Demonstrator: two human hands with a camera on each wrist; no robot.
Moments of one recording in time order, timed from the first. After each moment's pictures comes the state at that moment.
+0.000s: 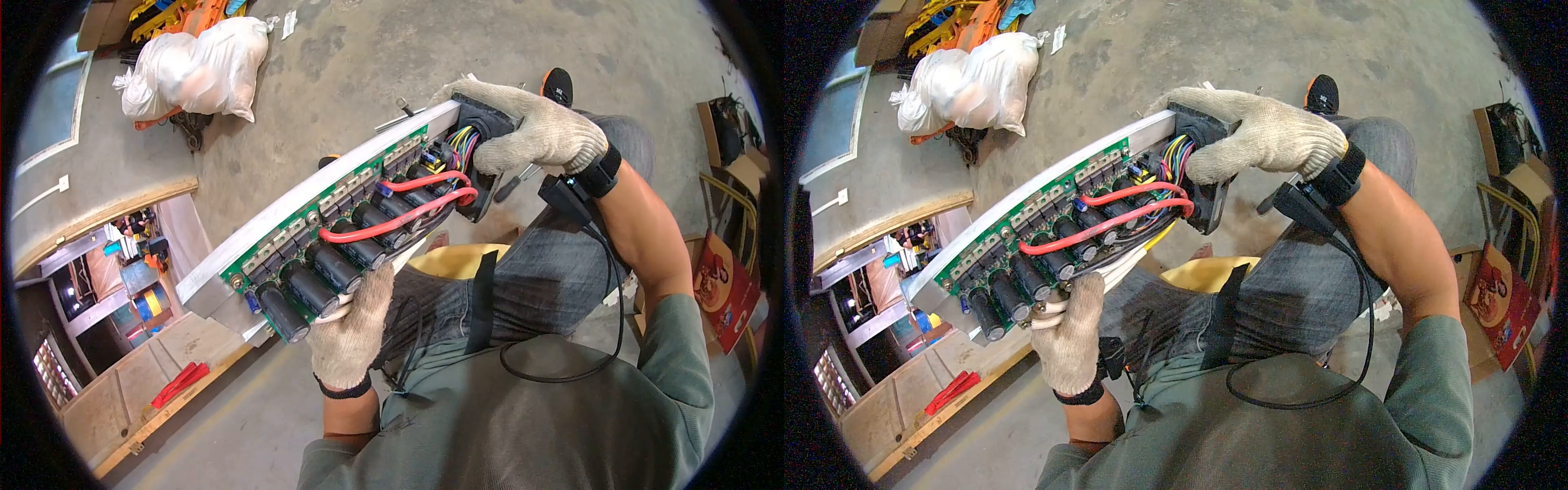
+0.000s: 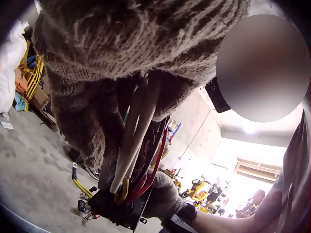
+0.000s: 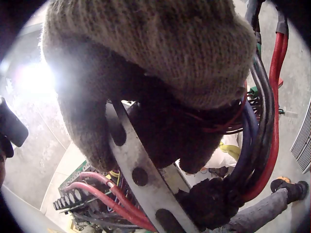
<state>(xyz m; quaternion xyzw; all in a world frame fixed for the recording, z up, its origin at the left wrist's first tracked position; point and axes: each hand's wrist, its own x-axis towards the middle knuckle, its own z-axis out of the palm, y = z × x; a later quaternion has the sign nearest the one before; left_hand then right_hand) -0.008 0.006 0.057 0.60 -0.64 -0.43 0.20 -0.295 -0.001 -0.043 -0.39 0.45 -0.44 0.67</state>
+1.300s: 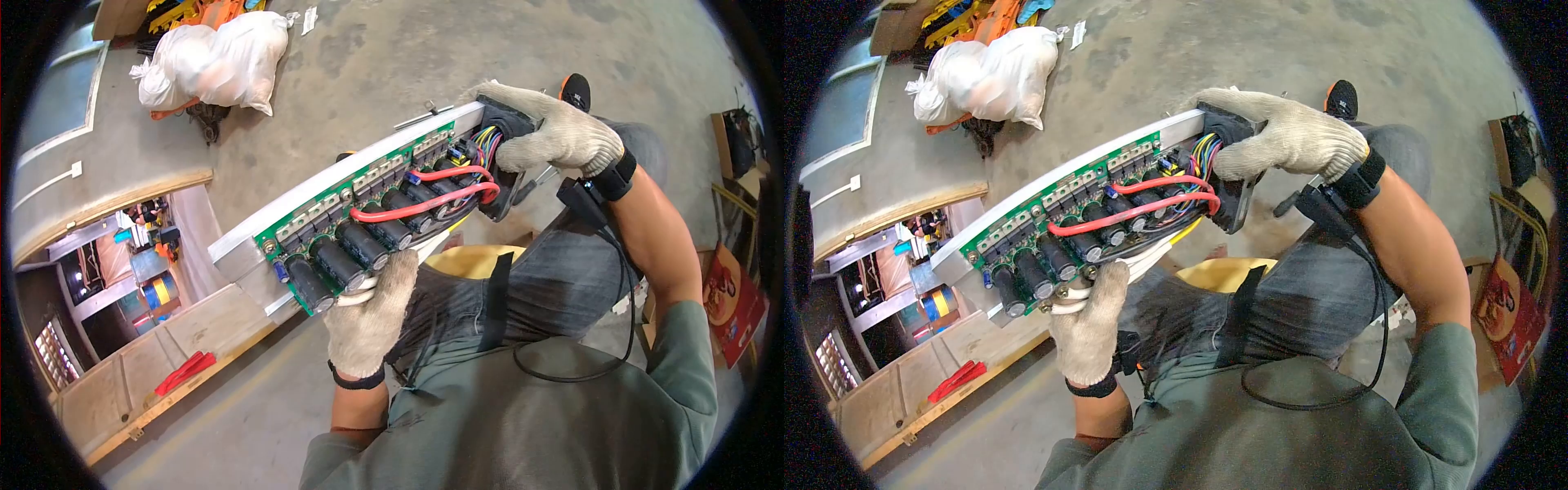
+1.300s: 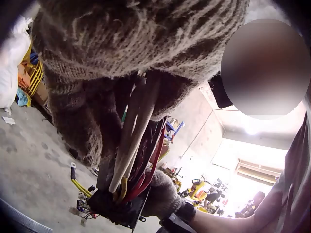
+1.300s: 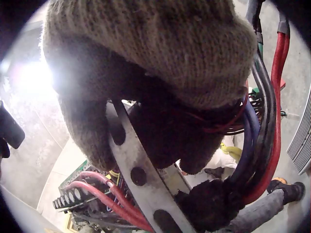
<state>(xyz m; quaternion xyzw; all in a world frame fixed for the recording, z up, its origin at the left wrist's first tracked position) -0.021 0.000 0.050 0.56 -0.63 -0.46 0.27 -0.289 -0.003 -0.036 -0.32 0.45 -0.46 0.70</state>
